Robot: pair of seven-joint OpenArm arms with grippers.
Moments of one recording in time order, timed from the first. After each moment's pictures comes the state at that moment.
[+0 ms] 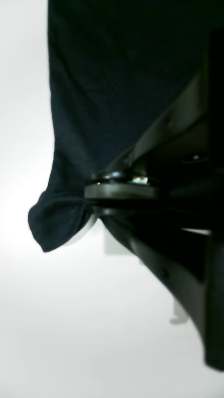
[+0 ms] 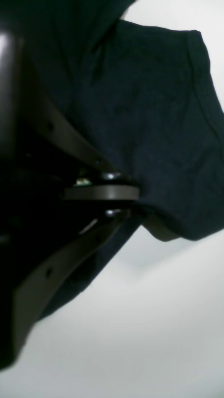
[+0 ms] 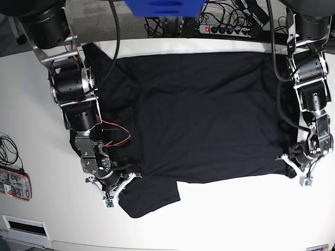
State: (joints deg) left arm -31.0 -26.4 -12.5 37.5 -7.7 -28.1 27.7; right arm 38.9 6.0 -11.9 27.3 14.7 12.4 -12.4
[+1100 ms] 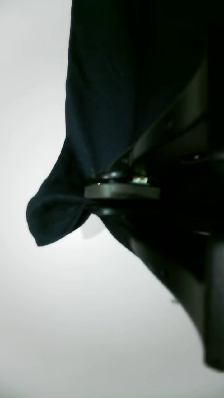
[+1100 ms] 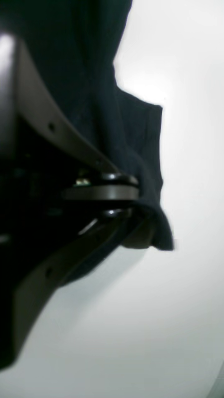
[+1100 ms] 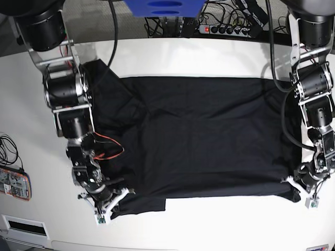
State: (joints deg) left arm -34.8 -26.8 -12.5 39.5 -7.7 -28.0 27.3; right arm 38.4 9.5 -11.7 36.3 14.7 12.5 -13.6
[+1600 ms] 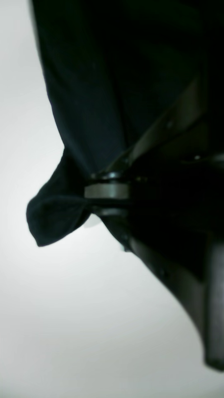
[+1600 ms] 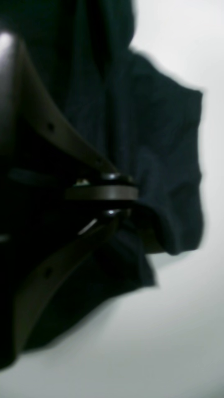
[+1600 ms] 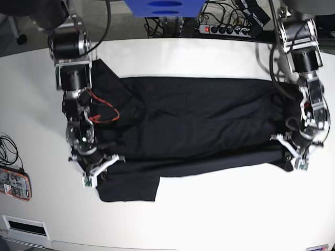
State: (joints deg) left arm -8.4 -22.3 -18.1 69.9 -7.8 -27.5 28.1; right arm 18.2 10.0 -1.9 58.0 14.3 9.6 -17.5
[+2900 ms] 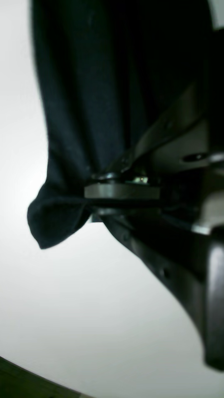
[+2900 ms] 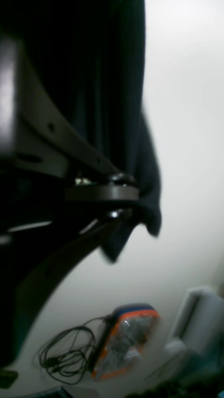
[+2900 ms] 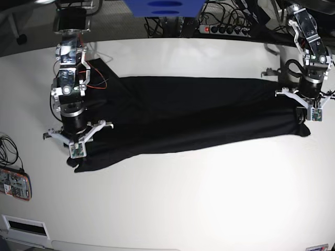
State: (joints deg) left arm 20.2 -11.3 -35.4 103.8 -8.5 -27.4 28.1; right arm -8.6 8.1 6.0 103.9 -7.4 10.2 -28.9
